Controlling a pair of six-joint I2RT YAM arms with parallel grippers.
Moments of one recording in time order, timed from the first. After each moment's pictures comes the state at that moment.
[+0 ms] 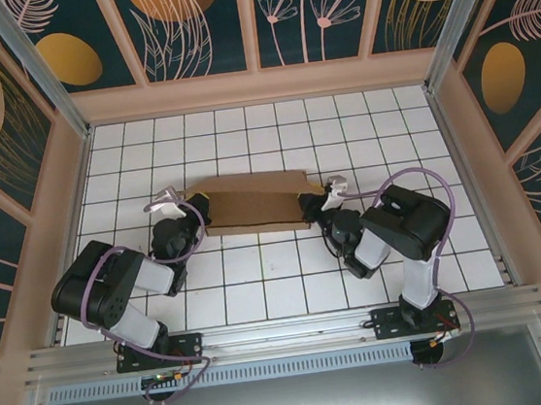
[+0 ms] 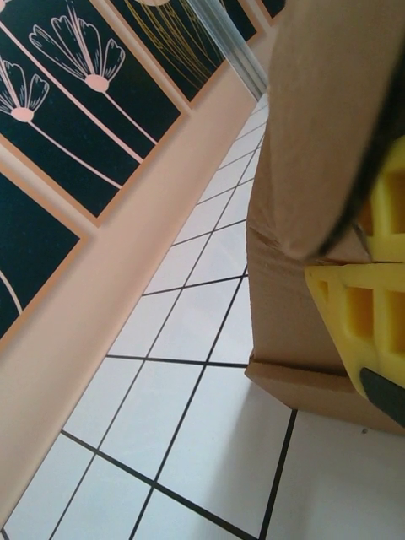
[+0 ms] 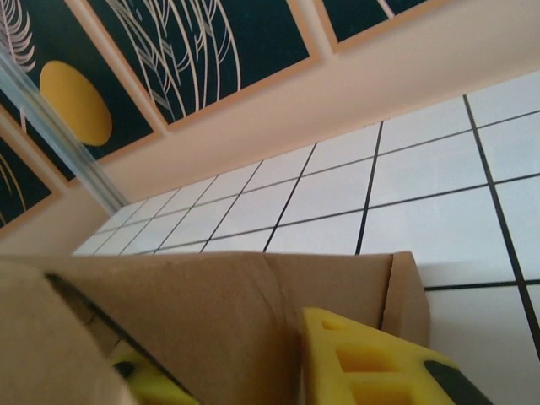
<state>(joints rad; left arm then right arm) -0.39 1.58 0.23 1.24 -0.09 -0.71 0.73 1.86 0.29 1.56 0.29 0.47</state>
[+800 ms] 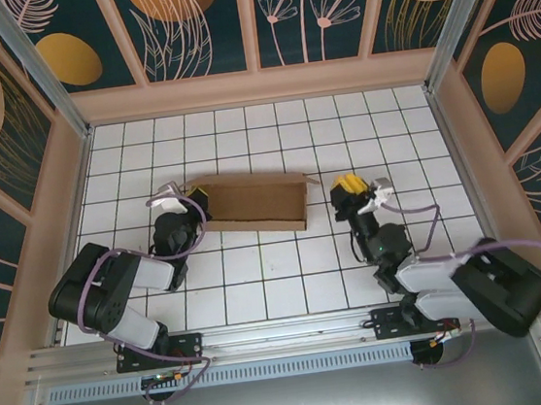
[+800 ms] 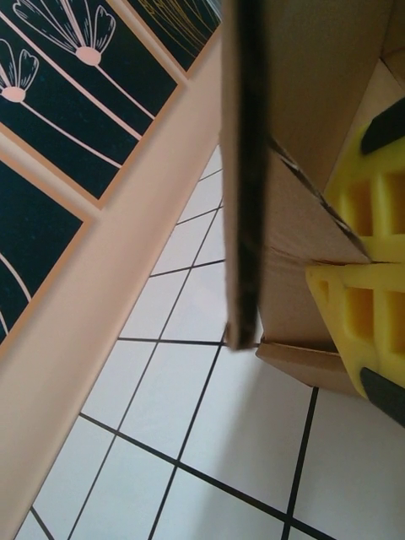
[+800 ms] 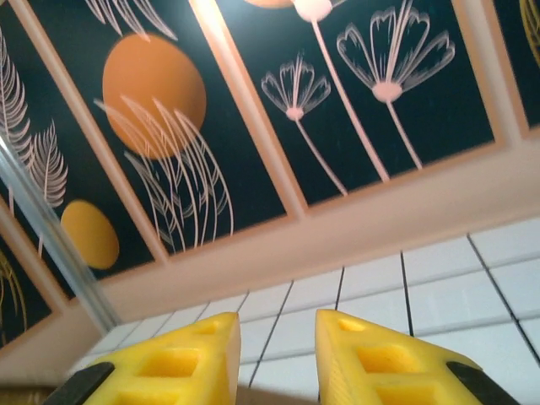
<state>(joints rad) -0.40 1.57 0.29 1.16 -0.12 -0.64 0.71 1.14 0.14 1.29 0.45 0.32</state>
